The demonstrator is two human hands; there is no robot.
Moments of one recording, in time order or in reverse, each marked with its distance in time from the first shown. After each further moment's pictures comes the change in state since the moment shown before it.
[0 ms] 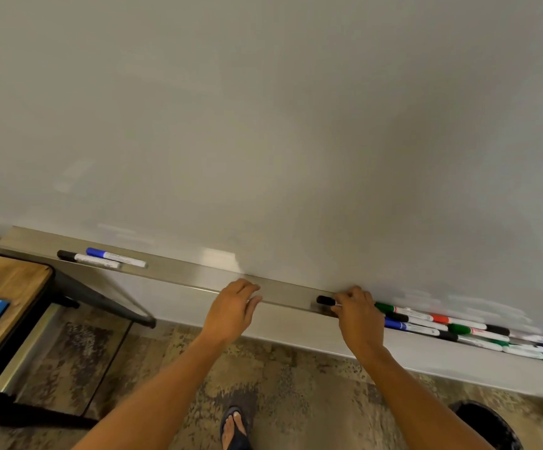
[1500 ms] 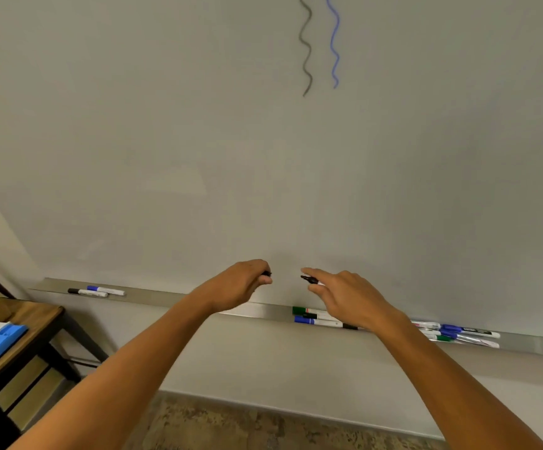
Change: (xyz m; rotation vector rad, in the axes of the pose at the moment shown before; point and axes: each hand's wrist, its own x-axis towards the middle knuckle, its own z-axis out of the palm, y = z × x) left_hand -0.035 0.336 -0.082 0.106 -0.193 0.349; right_hand -0.145 0.167 -0.240 0.250 0.056 -0.451
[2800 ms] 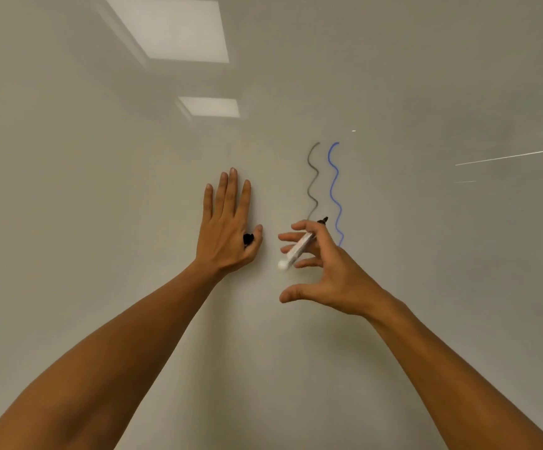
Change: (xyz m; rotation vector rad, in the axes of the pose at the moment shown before) left_hand 0.215 -0.022 -0.294 0.656 0.971 0.196; right_hand 0.172 -0.102 -0.230 0.358 0.465 -0.310
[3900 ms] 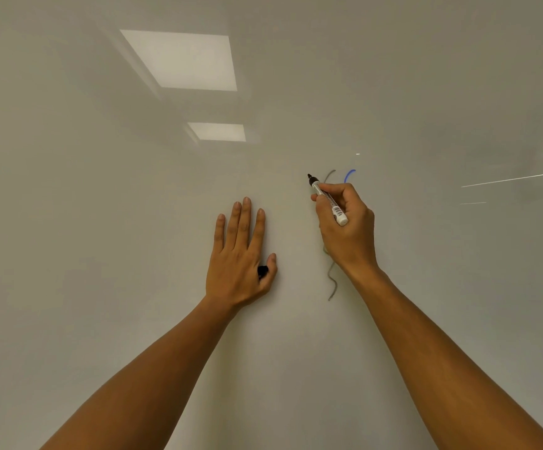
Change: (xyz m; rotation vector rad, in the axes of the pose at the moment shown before) left_hand 0.002 0.000 0.012 0.084 0.069 -0.014; right_hand 0.102 -0.008 -0.020 0.081 0.780 -0.124
